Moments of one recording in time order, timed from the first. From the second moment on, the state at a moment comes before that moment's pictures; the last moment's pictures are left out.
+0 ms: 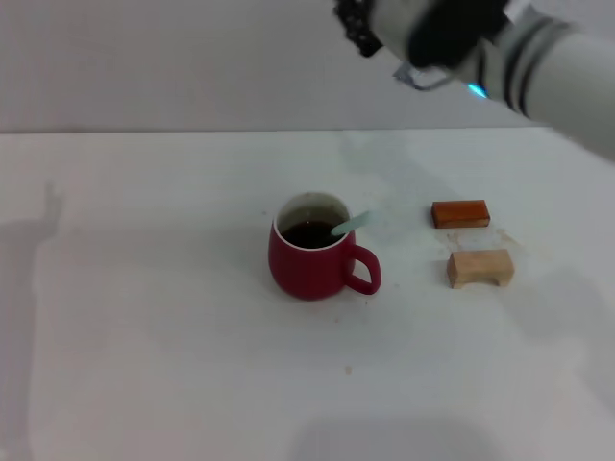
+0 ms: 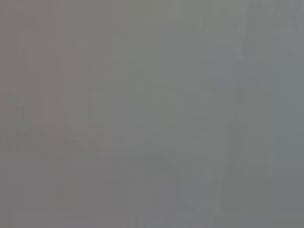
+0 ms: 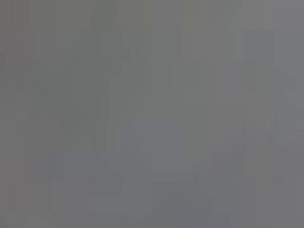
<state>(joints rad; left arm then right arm) -0.40 -2.07 -1.11 -0.27 2.15 1.16 -0.09 0.57 2.08 1.36 1.25 -2.54 0.17 -0.81</state>
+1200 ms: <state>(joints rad) -0.42 -2.06 -1.08 -0.25 2.16 1.15 -0.08 0.41 2.07 1.26 0.18 -2.09 -1.35 0.18</state>
